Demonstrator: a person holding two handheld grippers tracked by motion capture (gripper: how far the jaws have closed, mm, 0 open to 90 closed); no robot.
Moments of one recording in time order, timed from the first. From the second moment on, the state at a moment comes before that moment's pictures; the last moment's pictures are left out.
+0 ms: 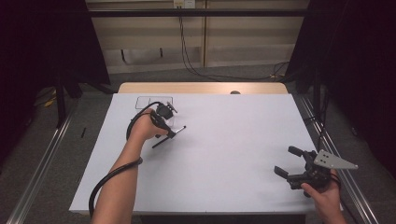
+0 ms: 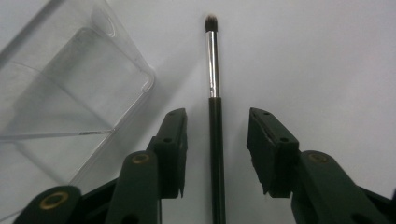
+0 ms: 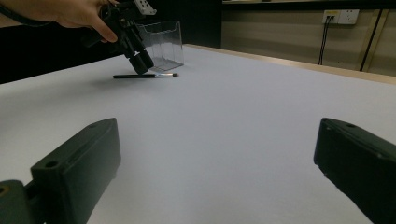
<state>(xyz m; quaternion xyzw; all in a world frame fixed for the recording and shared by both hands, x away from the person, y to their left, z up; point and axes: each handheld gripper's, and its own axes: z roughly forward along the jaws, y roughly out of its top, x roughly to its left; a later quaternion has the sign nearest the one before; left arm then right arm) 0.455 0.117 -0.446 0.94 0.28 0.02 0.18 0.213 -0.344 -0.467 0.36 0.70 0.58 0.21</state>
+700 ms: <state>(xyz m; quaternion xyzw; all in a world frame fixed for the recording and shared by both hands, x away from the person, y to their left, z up) 0.462 0.107 -0.456 0.95 0.26 0.02 0.15 0.213 -0.343 -0.467 0.35 0.71 0.58 0.21</state>
